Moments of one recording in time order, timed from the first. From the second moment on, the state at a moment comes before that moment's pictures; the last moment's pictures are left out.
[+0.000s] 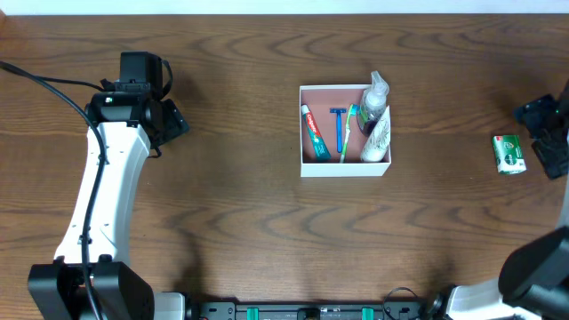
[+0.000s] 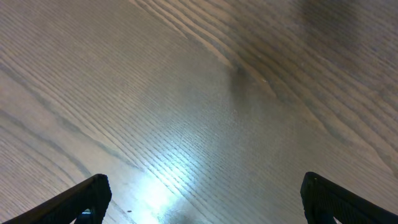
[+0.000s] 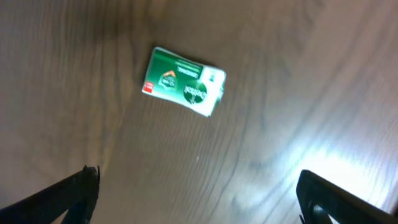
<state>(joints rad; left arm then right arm) 0.01 1.56 1.36 -1.06 -0.32 -0.51 -0.43 1.70 1.53 -1.12 0.18 0.73</state>
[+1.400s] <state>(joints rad) 0.01 1.56 1.36 -1.06 -0.32 -0.51 -0.49 1.90 1.40 -0.83 0.01 -0.54</state>
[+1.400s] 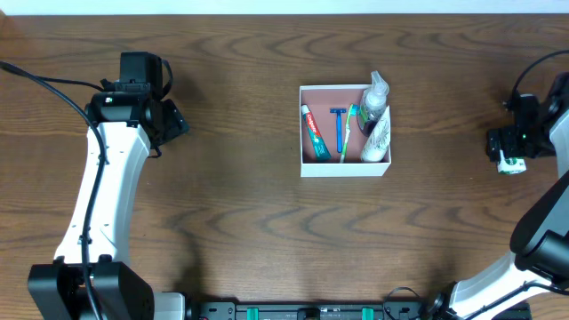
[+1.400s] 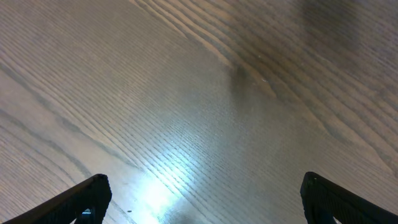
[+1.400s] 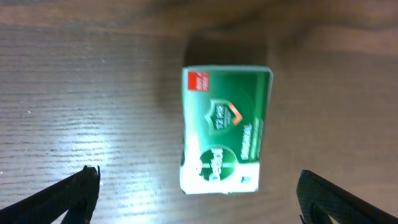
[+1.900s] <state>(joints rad) 0.01 1.56 1.36 -1.06 -0.32 -0.51 -0.55 1.99 1.40 -0.80 -0.09 -0.62</state>
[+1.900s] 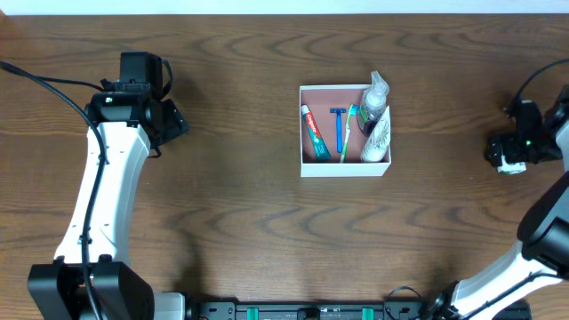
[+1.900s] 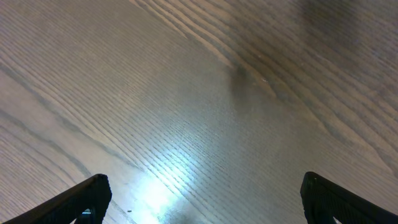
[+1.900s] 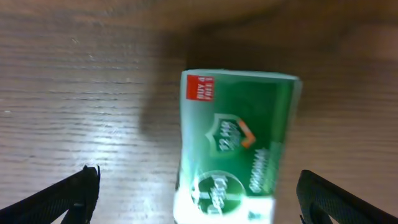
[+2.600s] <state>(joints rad) 0.01 1.56 1.36 -1.06 -0.32 -0.51 -0.55 2.04 1.40 -0.78 -0.09 -0.61</state>
